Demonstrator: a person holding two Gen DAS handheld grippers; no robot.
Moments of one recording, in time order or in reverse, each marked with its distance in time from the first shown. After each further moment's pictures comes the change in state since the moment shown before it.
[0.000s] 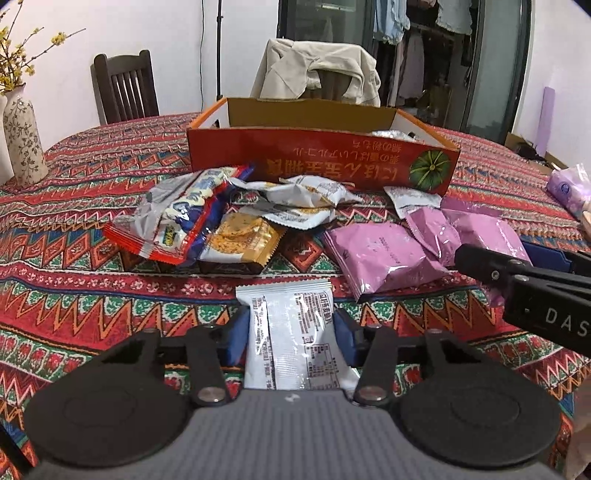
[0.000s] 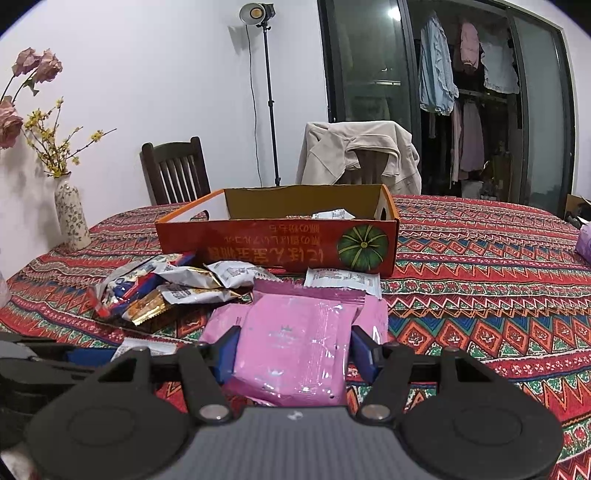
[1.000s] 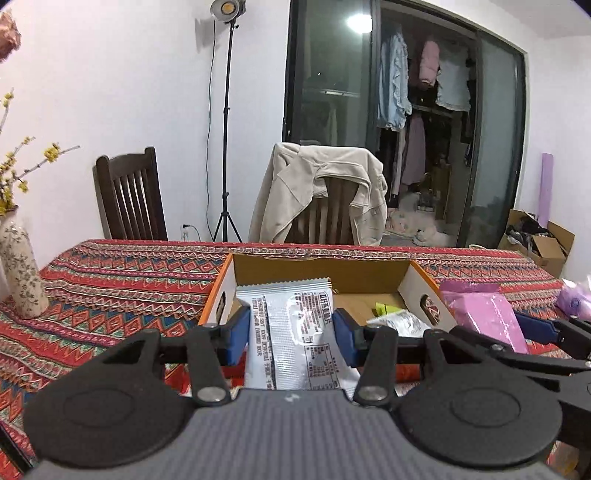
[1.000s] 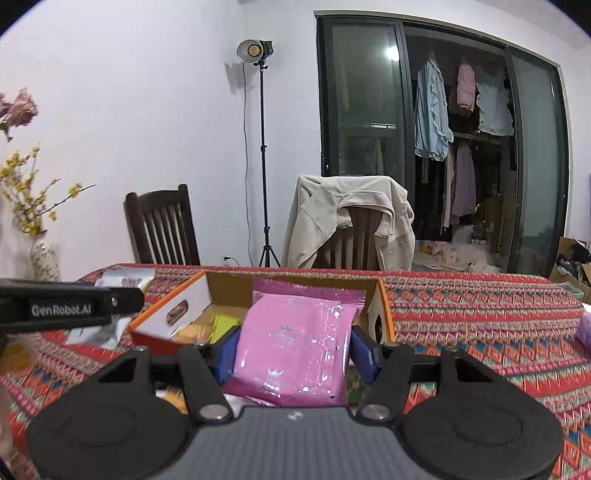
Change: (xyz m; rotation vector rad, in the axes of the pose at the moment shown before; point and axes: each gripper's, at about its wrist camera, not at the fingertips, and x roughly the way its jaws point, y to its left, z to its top) left arm 0.001 0.006 0.155 -0.013 -0.277 0.016; right arm 0.042 -0.004 0.117 -0.033 -0.130 -0.048
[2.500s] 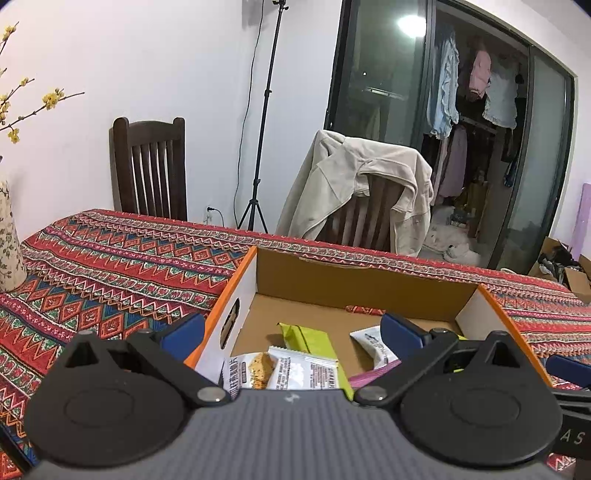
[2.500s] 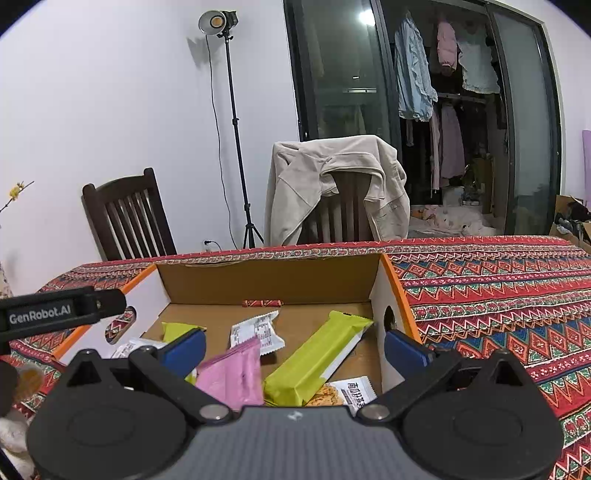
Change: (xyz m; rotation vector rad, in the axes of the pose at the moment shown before) left arm 0.106 0.030 -0.001 -0.129 0.004 0.082; right arm 0.125 -0.023 -0.003 0.101 0.085 -0.026
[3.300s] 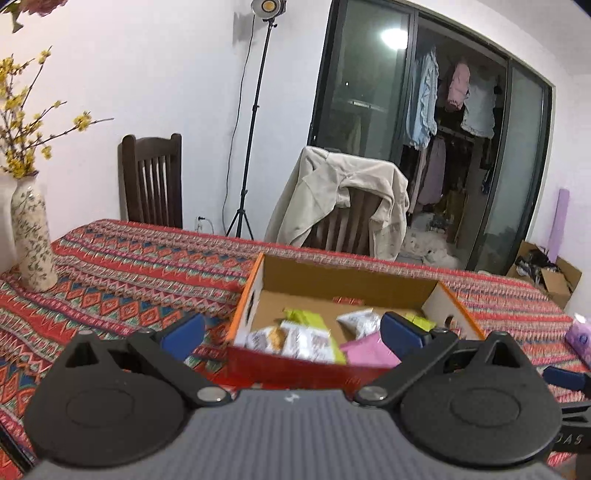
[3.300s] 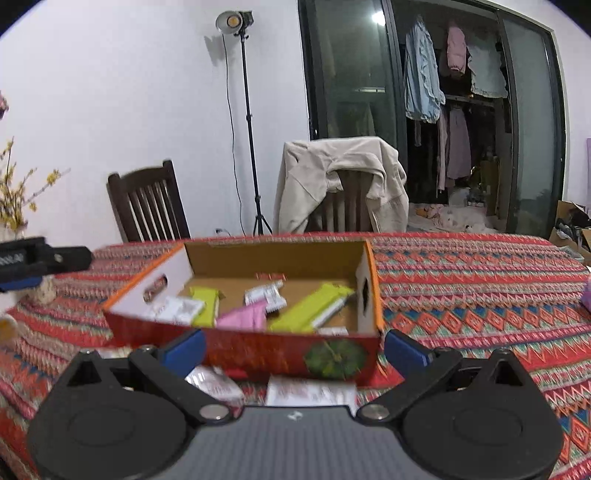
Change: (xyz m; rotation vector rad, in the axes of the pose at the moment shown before) left arm -0.104 0.031 -0.009 0.015 -0.022 -0.061; right arm -0.102 -0.009 -0.025 -0.048 0.036 0.018
